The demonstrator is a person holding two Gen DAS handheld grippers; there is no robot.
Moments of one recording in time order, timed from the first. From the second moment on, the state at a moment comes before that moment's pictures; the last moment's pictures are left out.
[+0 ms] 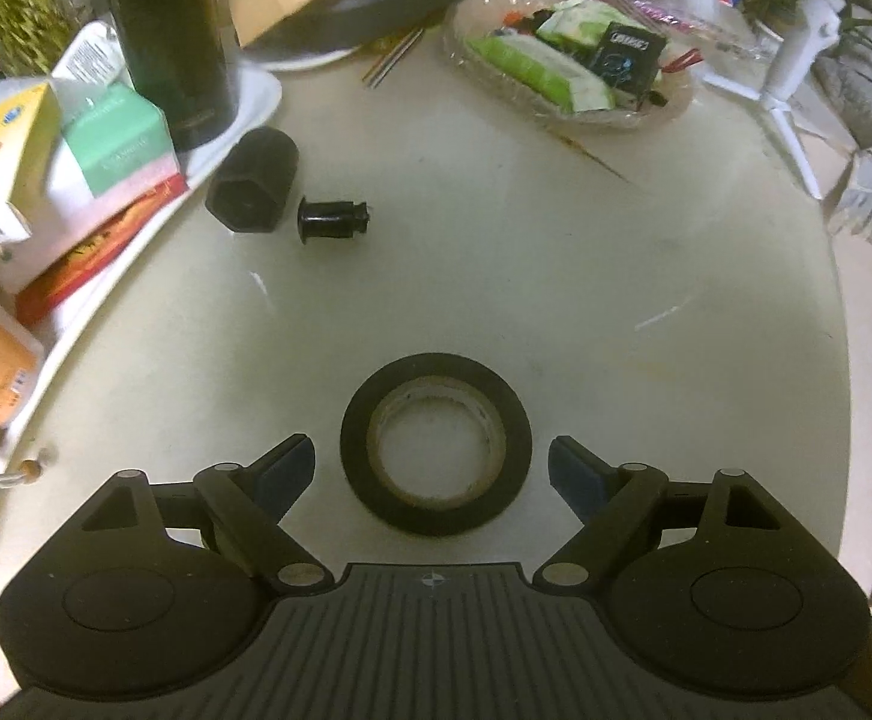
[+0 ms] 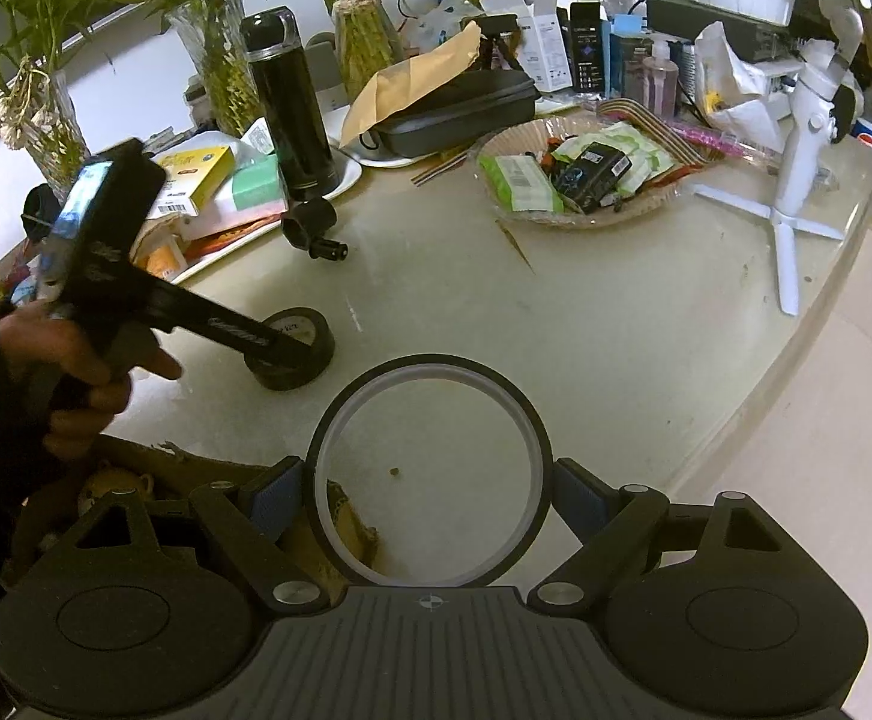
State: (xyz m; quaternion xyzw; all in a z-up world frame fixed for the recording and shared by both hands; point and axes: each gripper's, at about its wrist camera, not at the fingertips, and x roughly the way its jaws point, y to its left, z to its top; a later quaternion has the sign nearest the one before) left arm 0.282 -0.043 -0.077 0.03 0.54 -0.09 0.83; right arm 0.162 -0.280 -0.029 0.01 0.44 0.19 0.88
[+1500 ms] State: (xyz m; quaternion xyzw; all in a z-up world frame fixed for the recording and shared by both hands) left arm 0.200 -0.022 0.012 0.01 0.45 -0.11 0.89; right arm 0.142 -0.248 -0.014 -0.02 0.44 0.21 0.87
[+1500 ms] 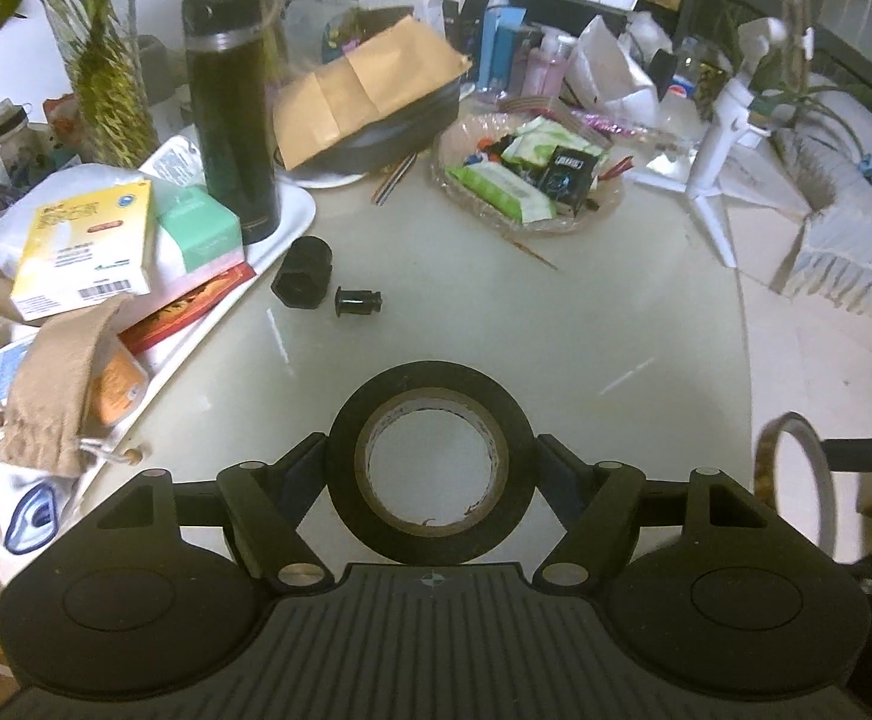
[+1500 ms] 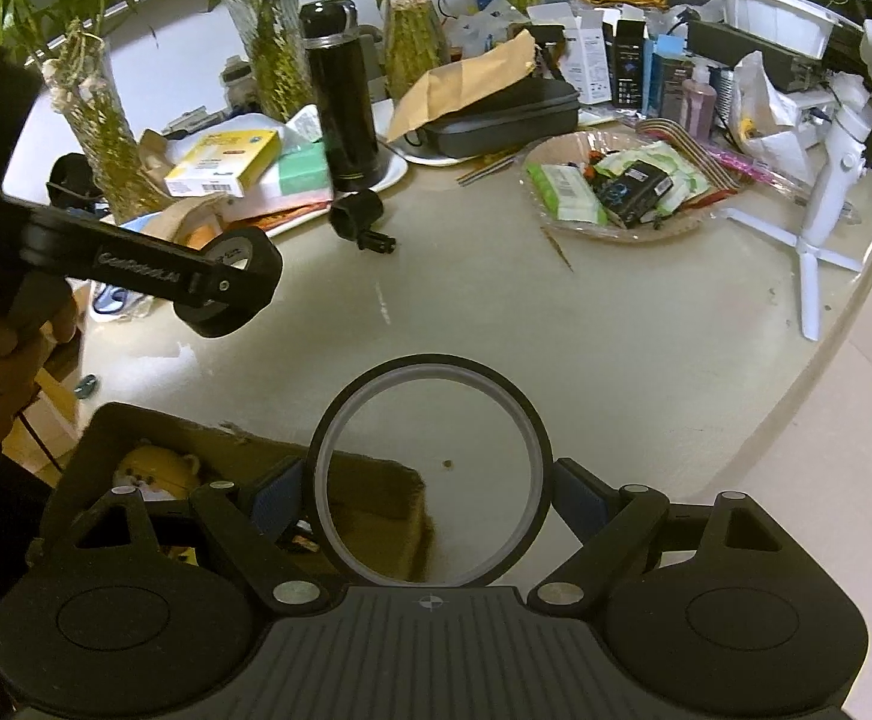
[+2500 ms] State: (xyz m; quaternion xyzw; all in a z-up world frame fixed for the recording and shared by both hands) left arm 0.085 0.002 0.035 0.00 0.43 -0.12 0.89; right arm 0.099 -0.238 0.022 0.01 0.41 0.27 0.87
